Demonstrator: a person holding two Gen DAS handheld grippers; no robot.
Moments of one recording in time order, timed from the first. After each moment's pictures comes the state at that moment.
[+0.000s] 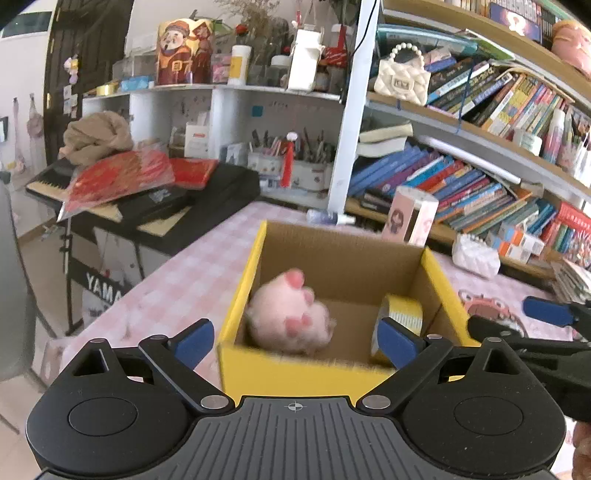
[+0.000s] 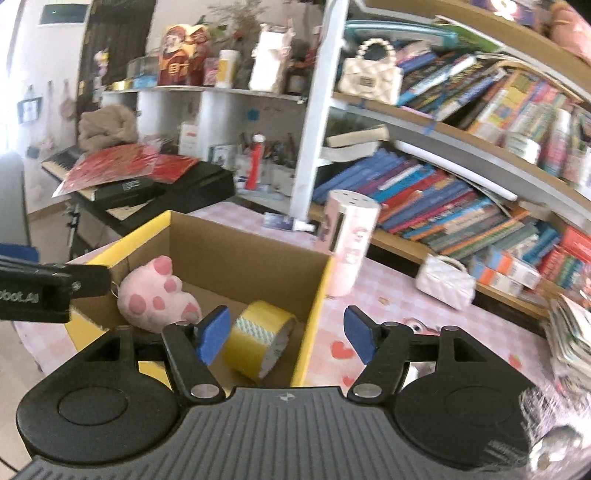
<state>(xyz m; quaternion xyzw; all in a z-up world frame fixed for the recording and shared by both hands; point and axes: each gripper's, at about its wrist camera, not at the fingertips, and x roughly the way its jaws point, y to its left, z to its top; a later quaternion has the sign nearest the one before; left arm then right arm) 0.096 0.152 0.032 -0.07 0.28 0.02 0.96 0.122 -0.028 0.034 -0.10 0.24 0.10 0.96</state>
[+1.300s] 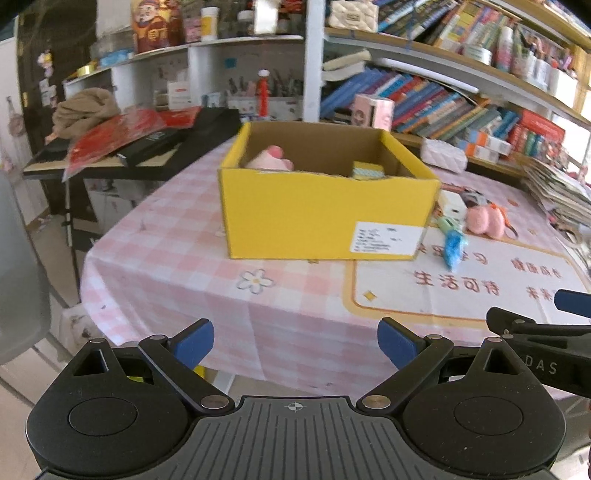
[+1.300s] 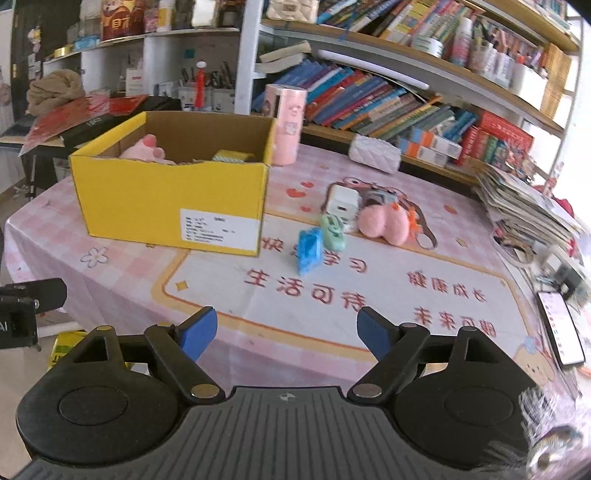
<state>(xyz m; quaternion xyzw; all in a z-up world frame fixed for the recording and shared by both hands) -0.027 0.128 -0.016 -0.01 0.35 -0.02 0.93 -0.031 -0.047 -0.026 -0.06 0.34 -0.02 0.94</state>
